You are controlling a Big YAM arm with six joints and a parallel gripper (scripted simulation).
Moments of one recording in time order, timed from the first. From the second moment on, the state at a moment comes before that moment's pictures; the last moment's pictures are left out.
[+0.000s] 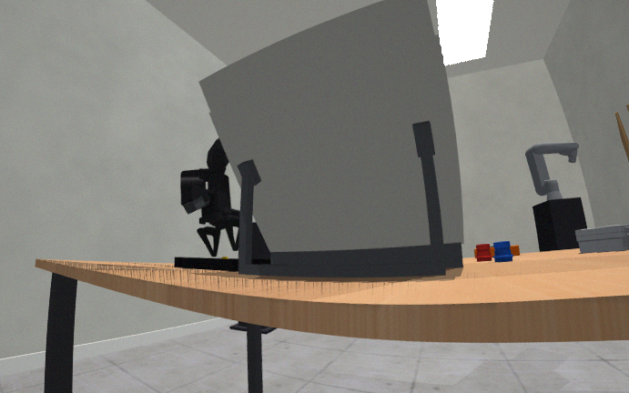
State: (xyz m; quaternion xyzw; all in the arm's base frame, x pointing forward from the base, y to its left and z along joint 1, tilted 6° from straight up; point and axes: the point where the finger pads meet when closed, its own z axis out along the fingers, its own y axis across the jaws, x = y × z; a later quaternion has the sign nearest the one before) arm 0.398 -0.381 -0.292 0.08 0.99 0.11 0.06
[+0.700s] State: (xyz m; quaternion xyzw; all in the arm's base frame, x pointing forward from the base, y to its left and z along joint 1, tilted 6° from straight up) arm 0.397 -0.380 -0.307 0.08 0.99 0.11 0.07
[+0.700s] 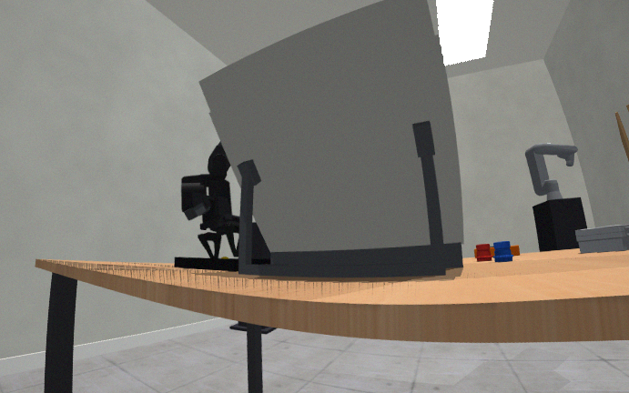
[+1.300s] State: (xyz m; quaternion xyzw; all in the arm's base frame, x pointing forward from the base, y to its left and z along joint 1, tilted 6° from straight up) arm 0.400 -0.375 -0.311 0.08 0.99 0.11 0.07
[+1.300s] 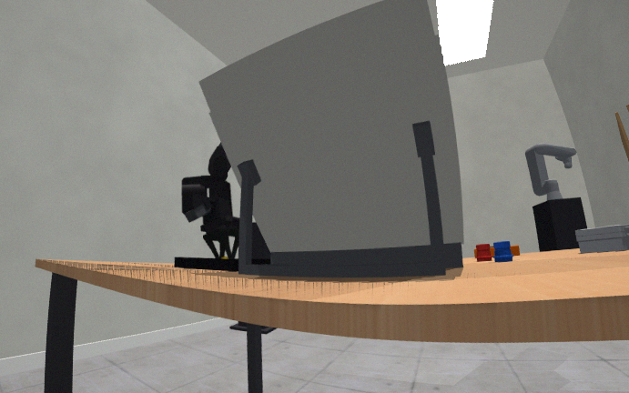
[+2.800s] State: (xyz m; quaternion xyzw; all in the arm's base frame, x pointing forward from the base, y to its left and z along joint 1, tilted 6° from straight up) arm 0.396 -0.372 -0.209 0.07 0.99 0.11 0.06
